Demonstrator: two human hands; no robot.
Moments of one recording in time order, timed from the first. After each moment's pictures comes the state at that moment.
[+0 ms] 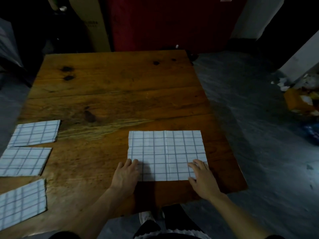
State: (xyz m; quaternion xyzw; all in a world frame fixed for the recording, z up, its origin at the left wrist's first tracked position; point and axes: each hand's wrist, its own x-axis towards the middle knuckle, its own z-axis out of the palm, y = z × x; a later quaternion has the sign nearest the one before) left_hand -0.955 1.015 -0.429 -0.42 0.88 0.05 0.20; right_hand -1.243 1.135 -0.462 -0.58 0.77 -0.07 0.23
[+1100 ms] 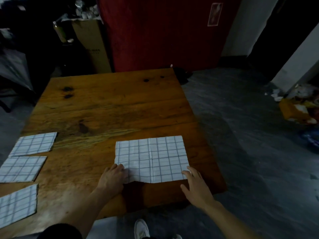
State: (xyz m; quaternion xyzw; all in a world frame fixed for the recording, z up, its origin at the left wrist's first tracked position) left_hand -0.979 1.036 -0.400 -0.45 0.87 0.07 0.18; right_hand -1.272 1.184 -0.417 -0.59 0.76 -0.13 0.25
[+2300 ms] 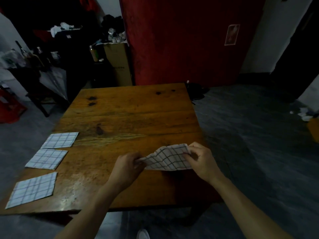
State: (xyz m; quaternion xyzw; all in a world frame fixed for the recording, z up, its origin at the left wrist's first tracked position) left_hand -1.043 1.106 -0.282 -0.51 0.80 0.24 -0.20; right_hand -1.322 1.153 -0.288 -0.66 0.59 -0.39 0.25
